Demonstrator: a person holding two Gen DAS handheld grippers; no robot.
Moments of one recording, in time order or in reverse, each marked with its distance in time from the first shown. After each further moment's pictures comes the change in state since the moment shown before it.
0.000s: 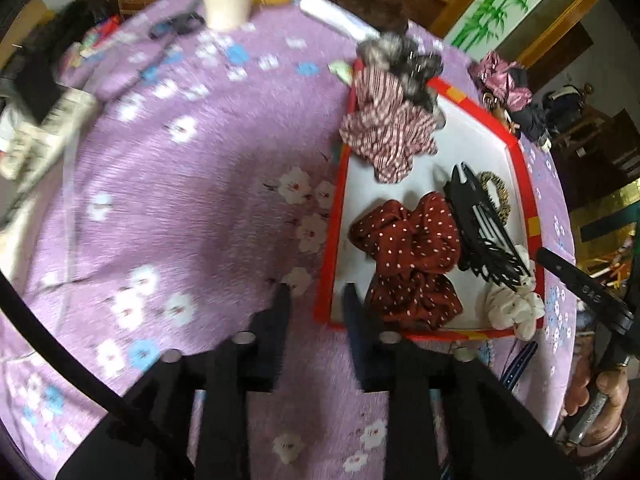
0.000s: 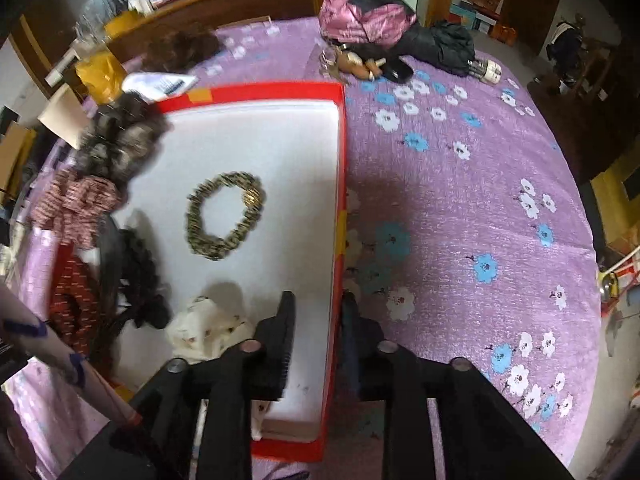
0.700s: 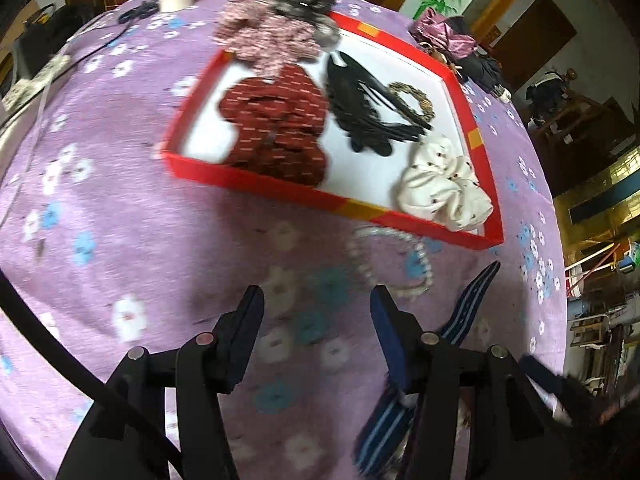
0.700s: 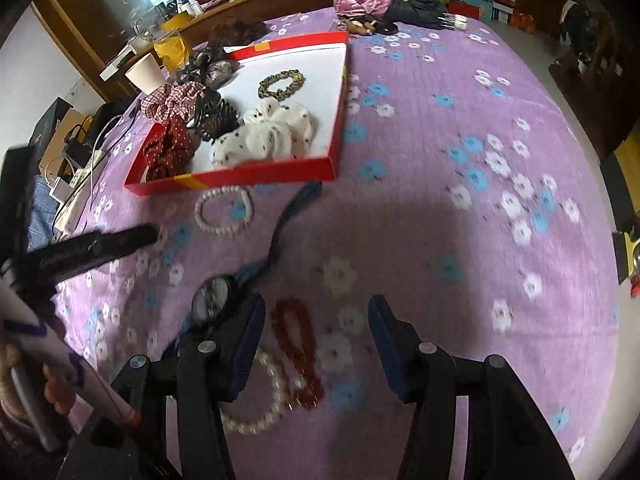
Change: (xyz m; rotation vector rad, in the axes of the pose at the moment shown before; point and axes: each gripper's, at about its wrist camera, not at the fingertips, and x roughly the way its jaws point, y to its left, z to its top) left arm 0.019 -0.100 -0.092 0.034 -0.010 -0.039; right arm -0.073 -0.026 -0.171 0.013 -0.004 0.169
